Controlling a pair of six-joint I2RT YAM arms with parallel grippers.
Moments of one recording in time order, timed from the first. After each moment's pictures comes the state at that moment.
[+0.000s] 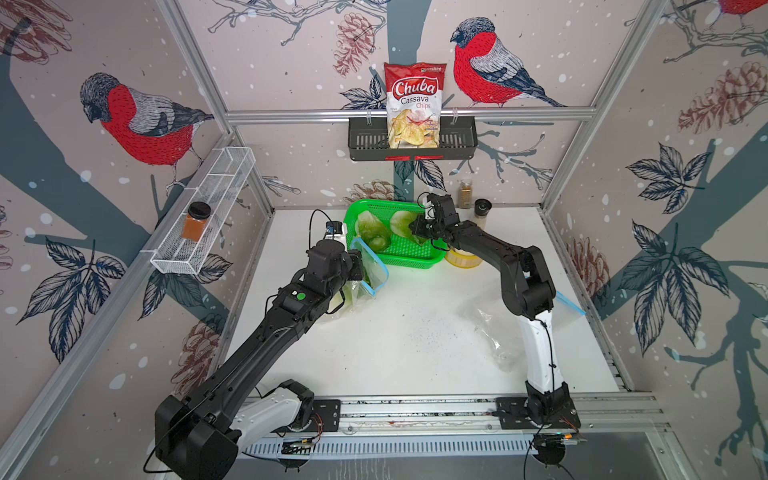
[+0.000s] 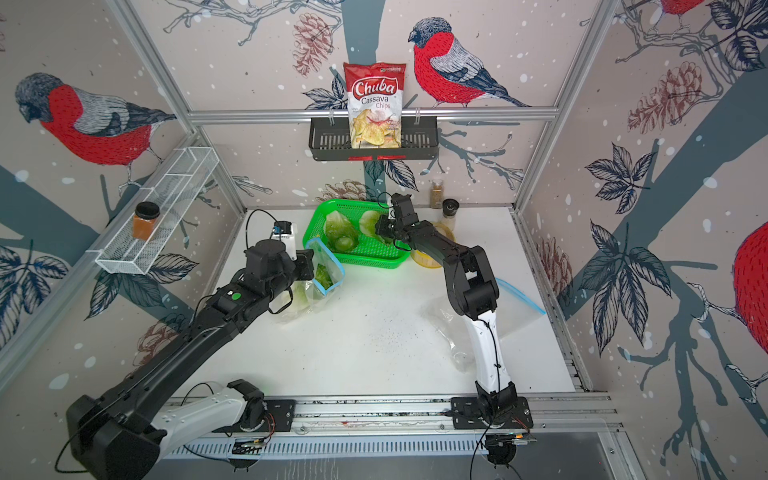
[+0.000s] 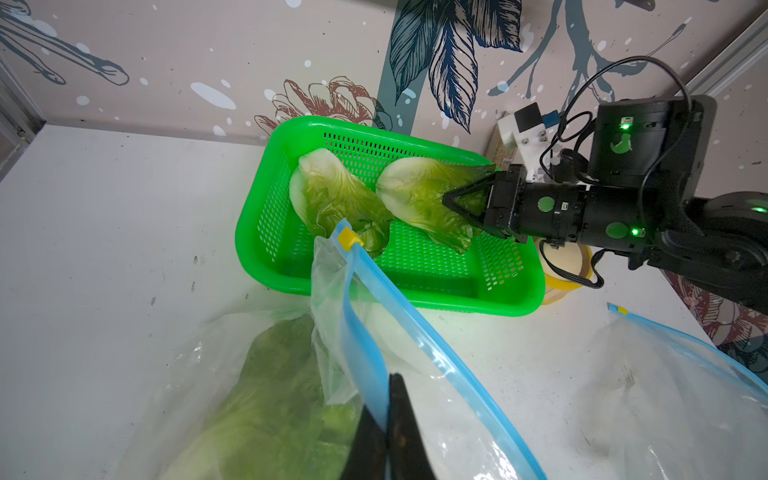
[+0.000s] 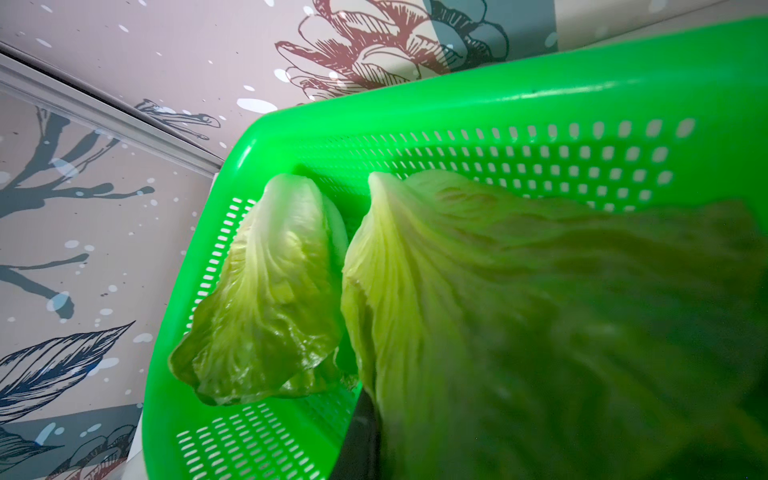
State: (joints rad) left arm -0.48 1.07 0.94 -0.34 -0.14 -0.37; right arm 0.50 2.23 1.76 -0.13 -0.28 0.55
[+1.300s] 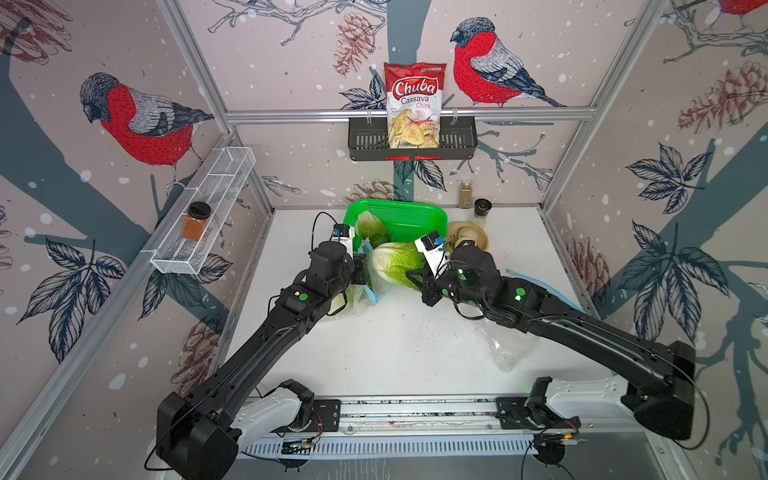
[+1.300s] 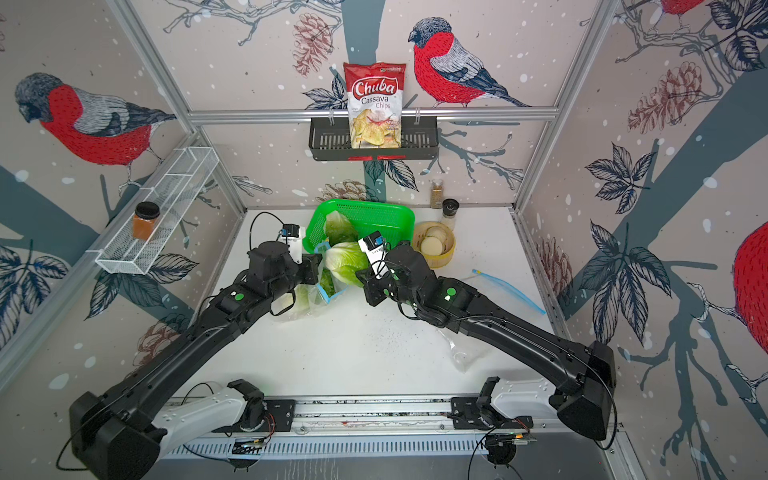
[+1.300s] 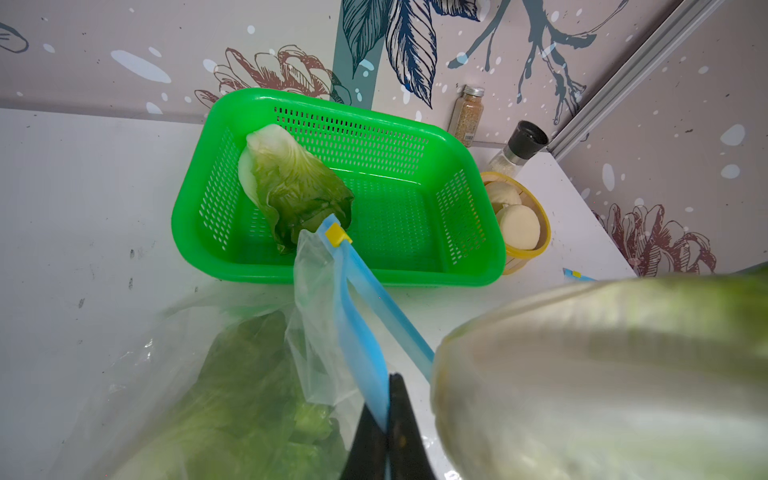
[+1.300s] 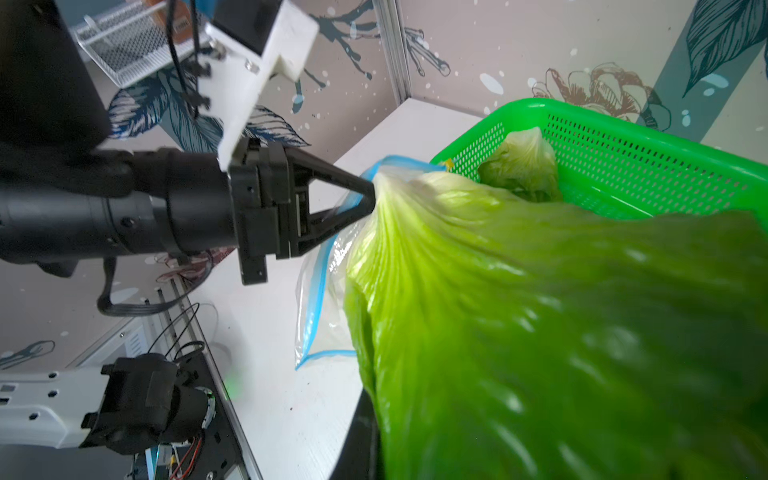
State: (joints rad) left arm -0.49 1.07 0.92 -0.31 -0.02 -0.36; right arm 1.03 1.26 1.18 -0.39 0.01 0.25
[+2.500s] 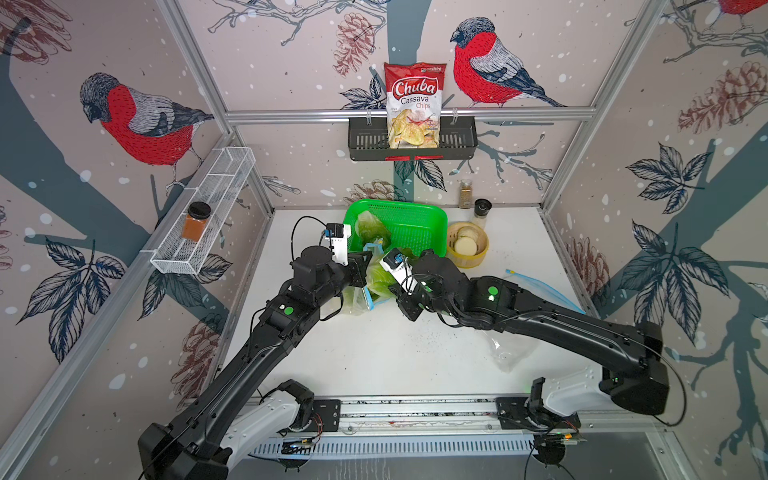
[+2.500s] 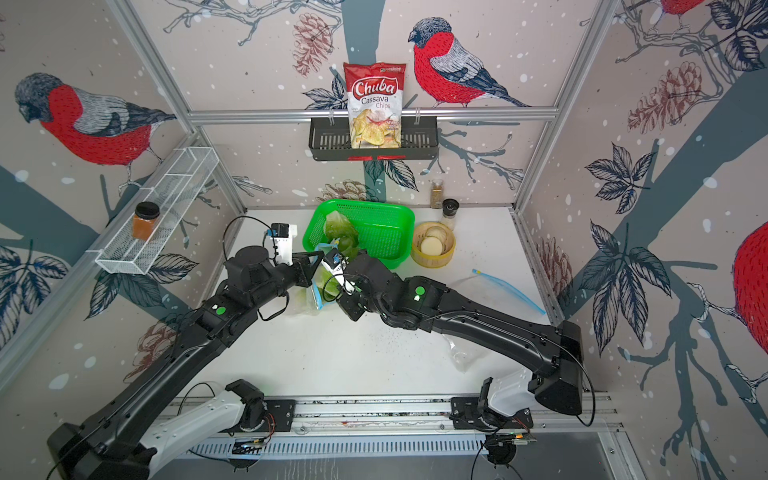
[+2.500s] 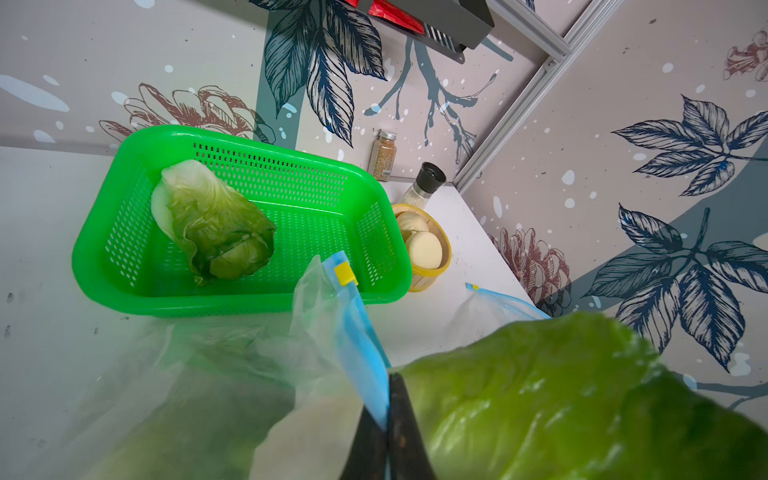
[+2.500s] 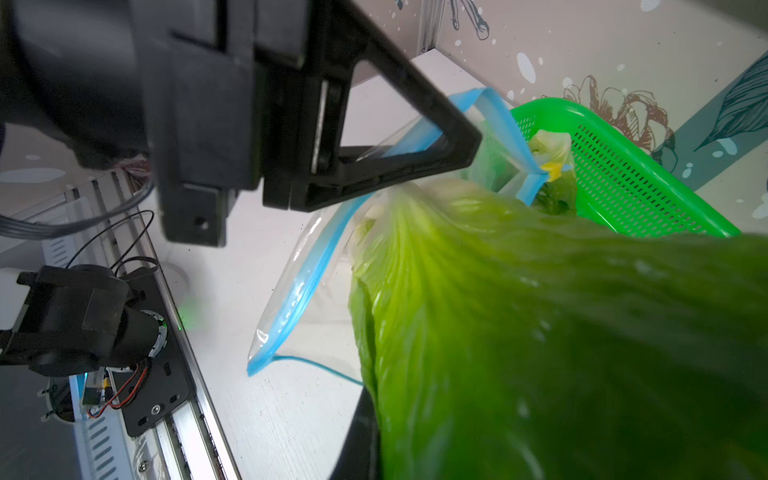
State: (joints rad) left arm -0.49 0.95 0.91 -0.26 0.16 -0.44; right arm 1.20 1.44 1.40 -0.60 0.15 0.05
